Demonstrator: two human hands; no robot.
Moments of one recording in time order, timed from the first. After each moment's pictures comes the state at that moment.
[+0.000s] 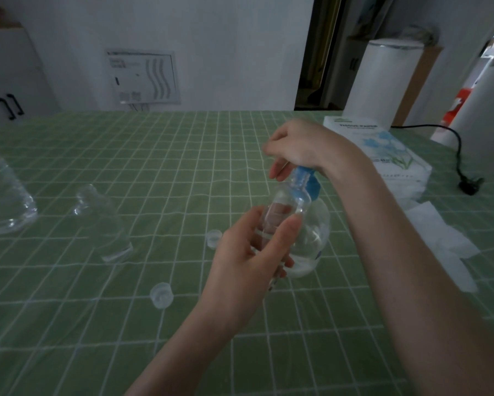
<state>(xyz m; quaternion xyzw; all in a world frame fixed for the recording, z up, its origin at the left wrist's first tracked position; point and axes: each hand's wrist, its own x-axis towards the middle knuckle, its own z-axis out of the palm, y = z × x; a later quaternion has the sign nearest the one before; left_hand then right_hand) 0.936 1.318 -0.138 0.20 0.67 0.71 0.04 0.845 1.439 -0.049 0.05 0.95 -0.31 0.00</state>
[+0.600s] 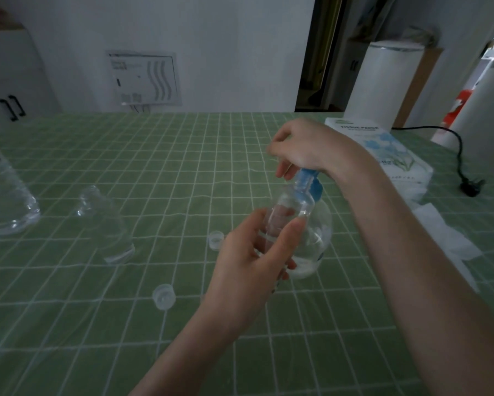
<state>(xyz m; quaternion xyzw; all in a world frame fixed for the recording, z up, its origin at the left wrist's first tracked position) 0.937 1.317 -0.136 0.21 0.68 0.70 0.03 0.846 1.440 -0.049 0.05 0.95 -0.30 -0.01</state>
